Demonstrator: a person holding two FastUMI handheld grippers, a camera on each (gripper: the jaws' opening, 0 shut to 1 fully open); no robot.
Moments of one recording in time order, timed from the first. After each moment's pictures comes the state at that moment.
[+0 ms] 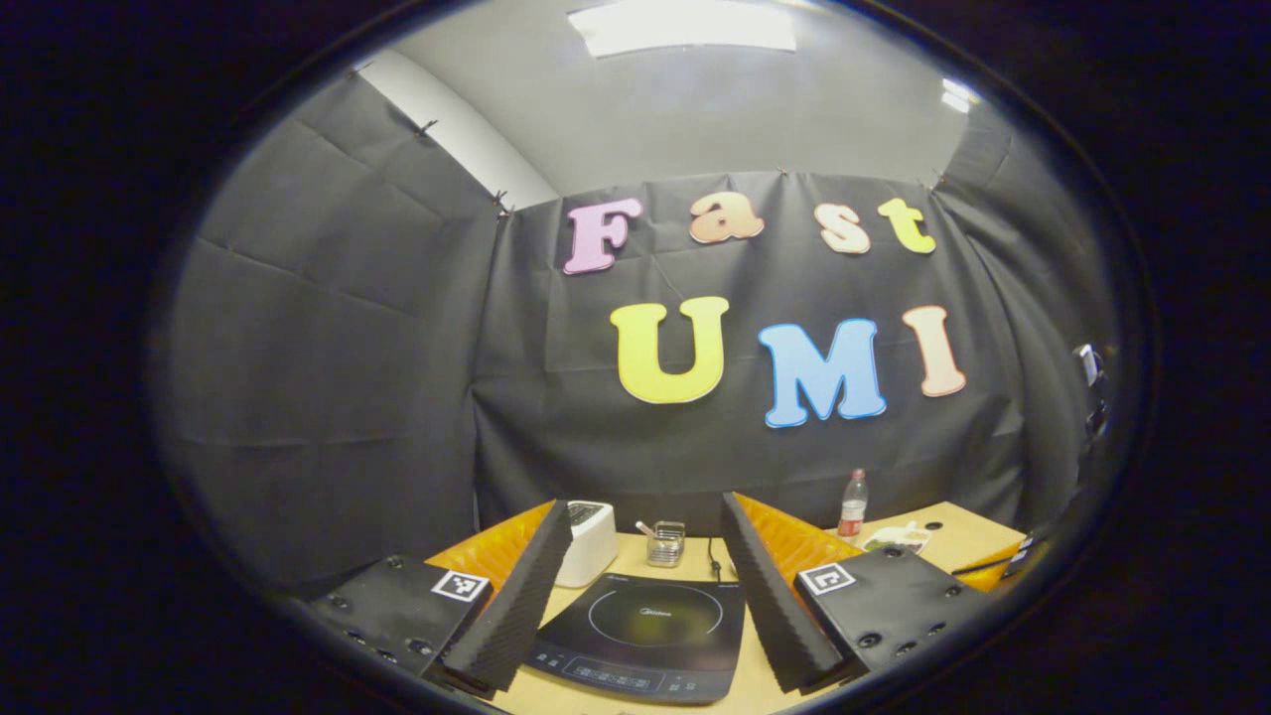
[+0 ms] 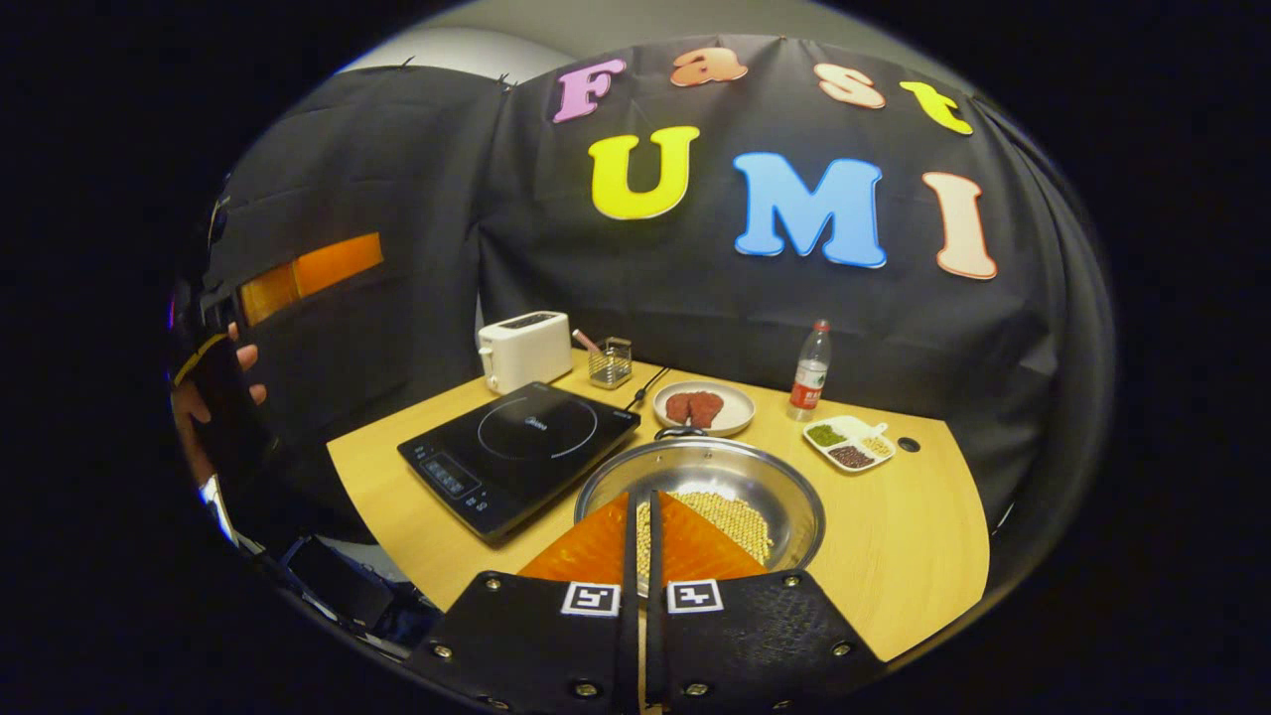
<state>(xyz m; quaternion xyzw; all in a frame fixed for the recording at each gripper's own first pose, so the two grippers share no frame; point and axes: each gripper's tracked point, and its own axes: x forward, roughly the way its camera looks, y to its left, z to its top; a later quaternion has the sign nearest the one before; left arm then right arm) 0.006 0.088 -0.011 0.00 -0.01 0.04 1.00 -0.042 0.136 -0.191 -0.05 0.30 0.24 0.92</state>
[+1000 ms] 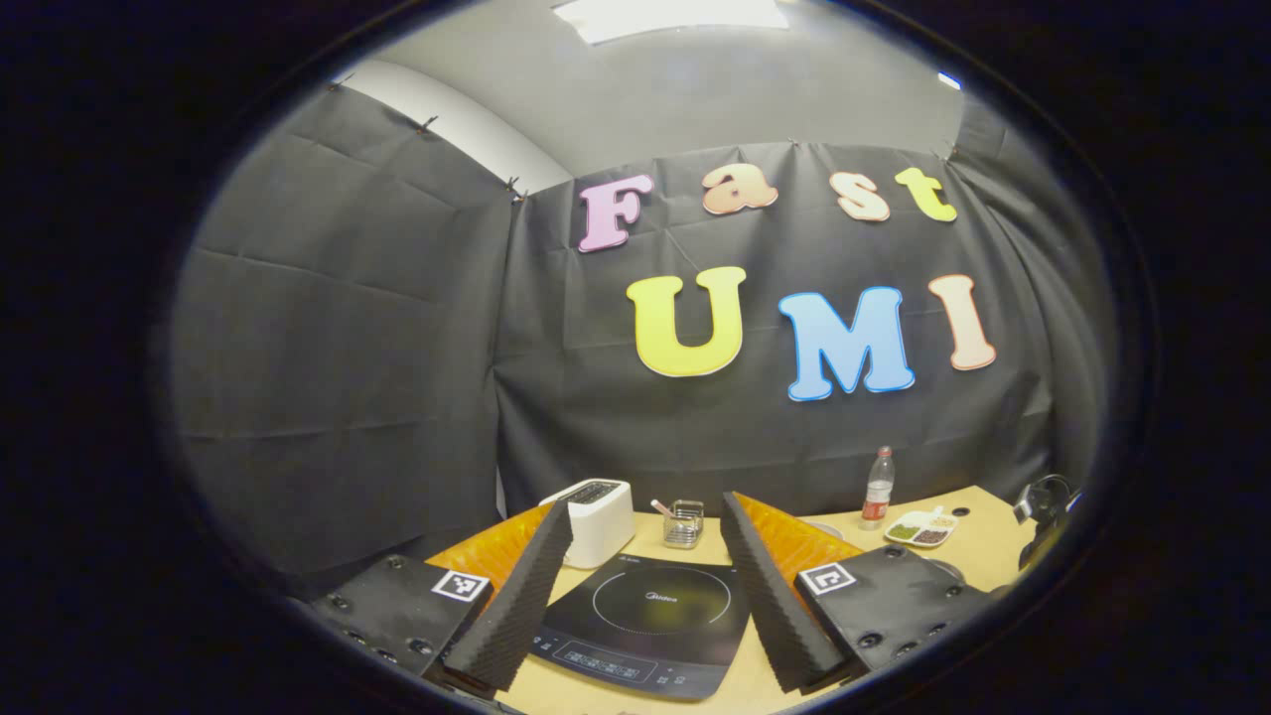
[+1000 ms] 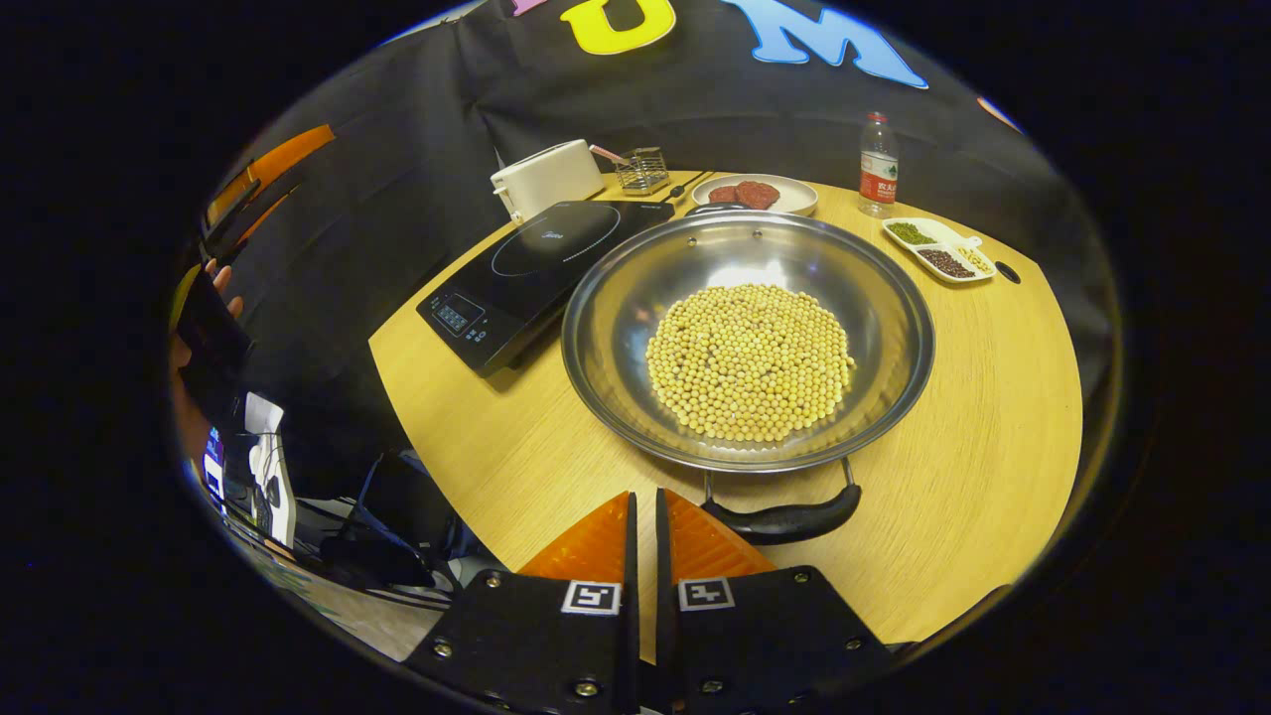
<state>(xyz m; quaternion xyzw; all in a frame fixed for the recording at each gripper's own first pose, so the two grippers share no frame) 0.021 0.058 -0.040 0.01 0.03 0.09 1.00 -0.094 0.096 -0.309 -0.01 0.54 0.30 0.78</state>
